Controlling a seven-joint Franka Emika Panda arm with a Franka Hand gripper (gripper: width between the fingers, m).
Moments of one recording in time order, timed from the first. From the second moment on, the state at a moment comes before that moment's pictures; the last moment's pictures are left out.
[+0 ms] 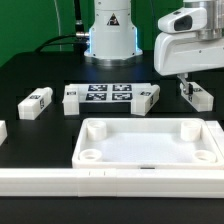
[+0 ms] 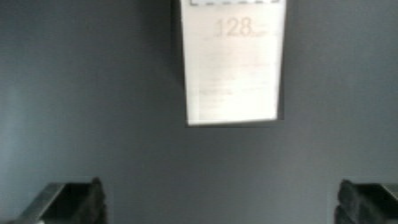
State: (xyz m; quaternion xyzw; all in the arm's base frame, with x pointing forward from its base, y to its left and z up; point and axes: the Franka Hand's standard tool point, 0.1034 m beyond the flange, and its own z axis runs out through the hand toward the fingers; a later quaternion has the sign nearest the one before) arm 0.442 0.169 0.048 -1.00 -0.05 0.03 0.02
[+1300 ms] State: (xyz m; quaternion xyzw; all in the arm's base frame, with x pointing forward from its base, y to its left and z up) arm 0.438 0.156 0.028 -0.88 -0.04 0.47 -0.05
